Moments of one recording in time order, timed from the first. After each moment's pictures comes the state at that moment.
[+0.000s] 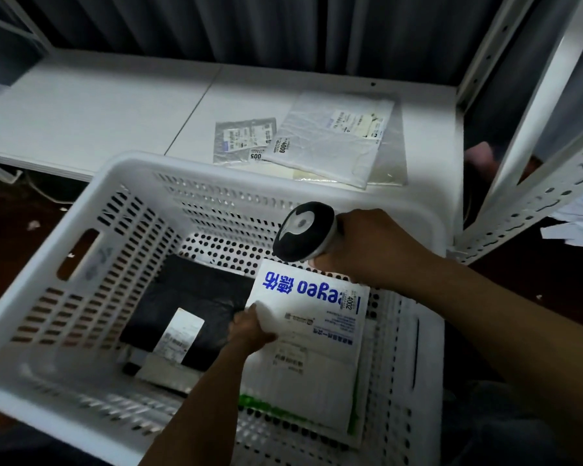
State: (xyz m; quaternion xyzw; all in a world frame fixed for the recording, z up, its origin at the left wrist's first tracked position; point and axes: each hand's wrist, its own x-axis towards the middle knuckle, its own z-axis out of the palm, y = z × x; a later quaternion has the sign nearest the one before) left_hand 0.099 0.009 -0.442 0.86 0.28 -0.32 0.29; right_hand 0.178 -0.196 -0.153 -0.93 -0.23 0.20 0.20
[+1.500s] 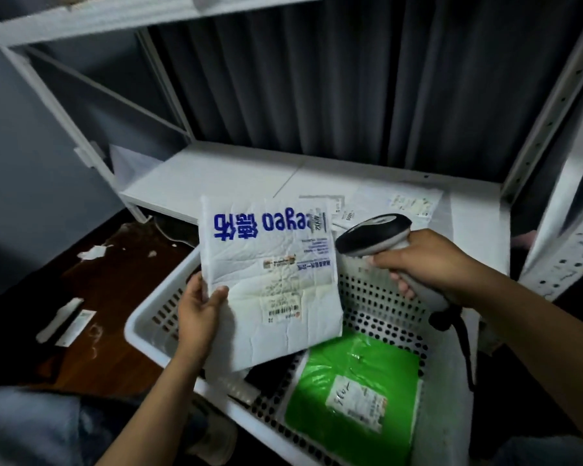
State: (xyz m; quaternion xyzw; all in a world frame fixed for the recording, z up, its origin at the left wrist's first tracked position) left_hand 0.004 0.093 -0.189 0.74 0.26 0.27 0.56; right_hand 0.135 -0.202 -0.084 -0.82 -0.08 0.25 0.52
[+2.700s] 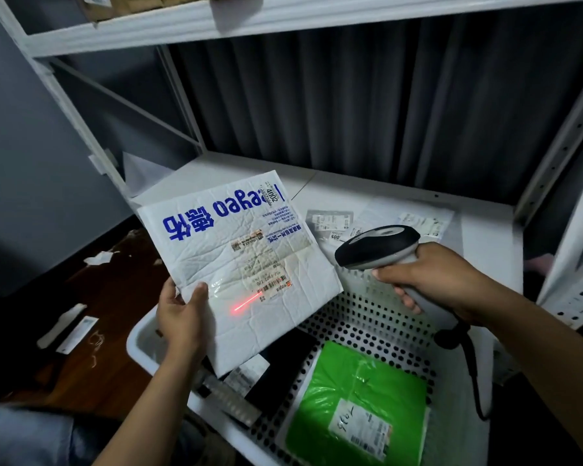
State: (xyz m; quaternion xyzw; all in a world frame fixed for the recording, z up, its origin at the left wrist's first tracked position) left_hand 0.021 0.114 -0.176 0.58 0.30 0.42 0.64; right_hand 0.142 -0.193 -0.067 -0.81 -0.15 0.24 0.52
